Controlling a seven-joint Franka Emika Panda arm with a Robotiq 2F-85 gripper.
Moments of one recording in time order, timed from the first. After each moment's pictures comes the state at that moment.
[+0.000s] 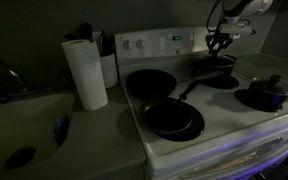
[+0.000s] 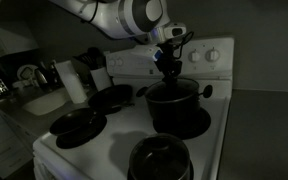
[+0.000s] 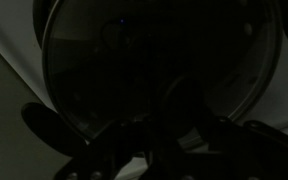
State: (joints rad) arm -0.10 0.24 -0.12 -1.81 0.04 2.29 0.34
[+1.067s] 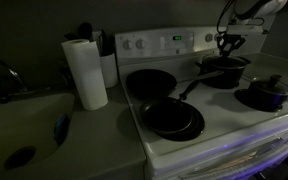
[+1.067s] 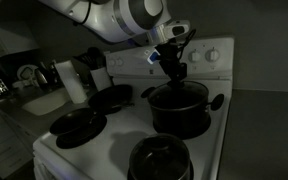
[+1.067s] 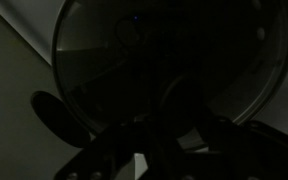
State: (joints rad) arm -0.10 0.14 -0.17 -1.95 -0.10 2.32 0.54
